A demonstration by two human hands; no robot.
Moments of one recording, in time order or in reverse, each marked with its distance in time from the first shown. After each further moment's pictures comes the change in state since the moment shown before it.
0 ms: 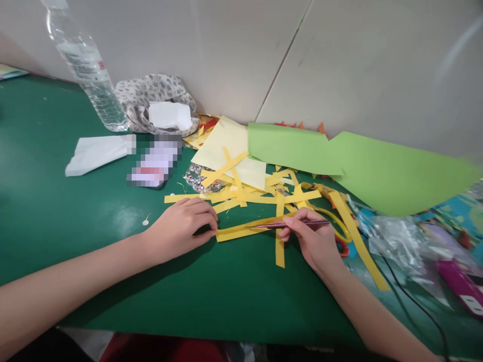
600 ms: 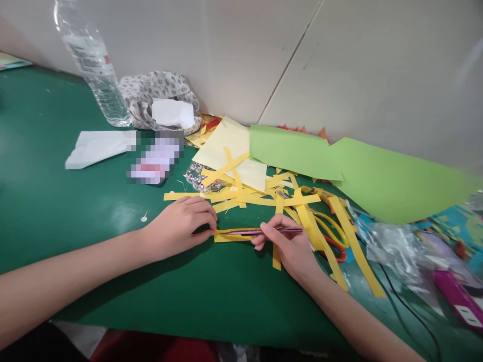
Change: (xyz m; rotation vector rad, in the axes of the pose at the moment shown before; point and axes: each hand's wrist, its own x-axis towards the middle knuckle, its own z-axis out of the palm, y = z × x) left_hand 0.001 0.000 0.001 -0.006 0.015 0.022; right_hand -0.012 -0.004 0.032 0.071 -0.239 0.078
